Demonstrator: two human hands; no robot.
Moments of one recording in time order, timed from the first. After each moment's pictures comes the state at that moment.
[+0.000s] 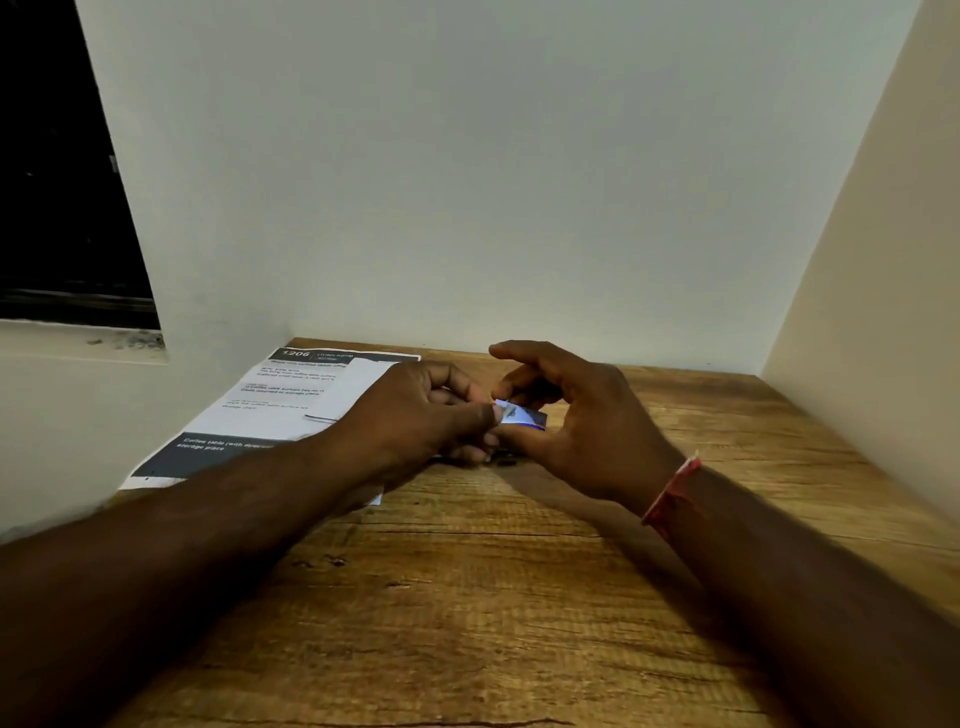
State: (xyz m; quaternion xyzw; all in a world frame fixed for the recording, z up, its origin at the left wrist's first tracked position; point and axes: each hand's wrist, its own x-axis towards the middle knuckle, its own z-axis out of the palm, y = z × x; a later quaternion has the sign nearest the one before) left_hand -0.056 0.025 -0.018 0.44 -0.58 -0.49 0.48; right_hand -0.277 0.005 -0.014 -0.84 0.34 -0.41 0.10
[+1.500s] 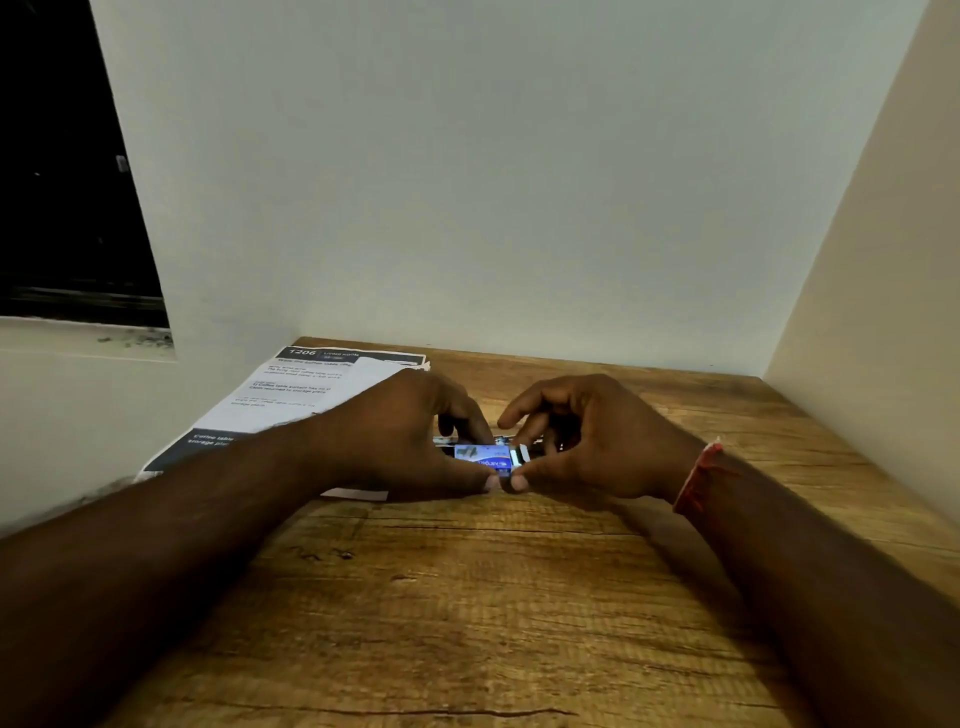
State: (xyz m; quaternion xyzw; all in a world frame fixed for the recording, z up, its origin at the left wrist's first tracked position) left_hand -0.026 0.021 -0.011 0.46 -0.84 -0.14 0.24; right_hand -0.295 0.006 0.001 -0.85 0.40 -0.25 0.24
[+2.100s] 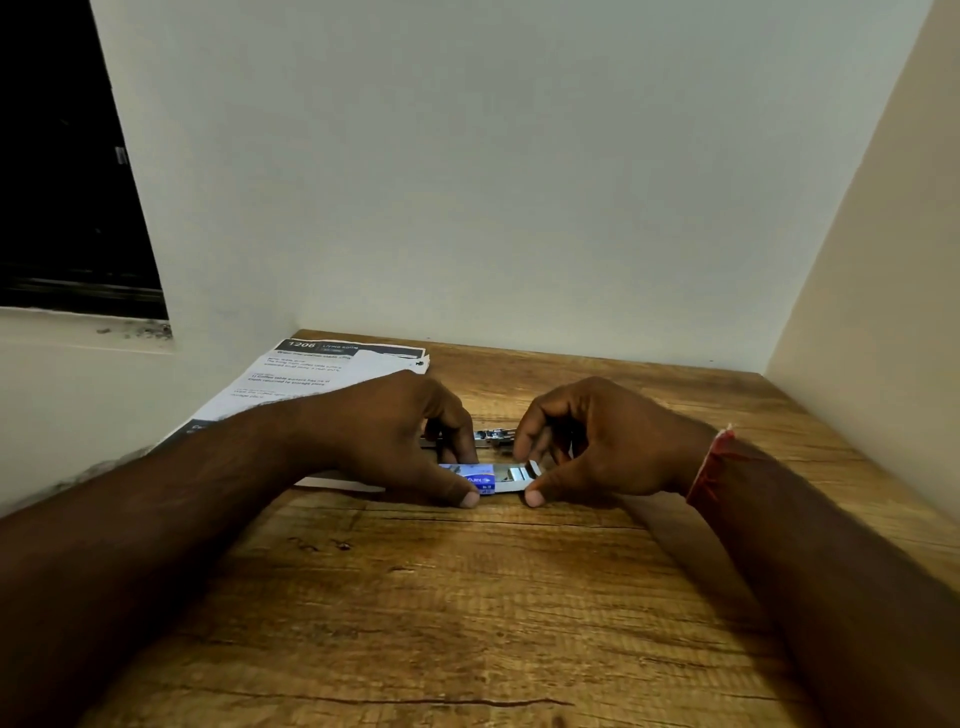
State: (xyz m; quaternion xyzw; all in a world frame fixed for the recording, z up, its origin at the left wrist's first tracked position) left_hand -0.019 0.030 0.001 0.46 -0.86 -0.18 0.15; right_hand -0.305 0.007 0.007 -0.86 0.39 -0.17 0.28
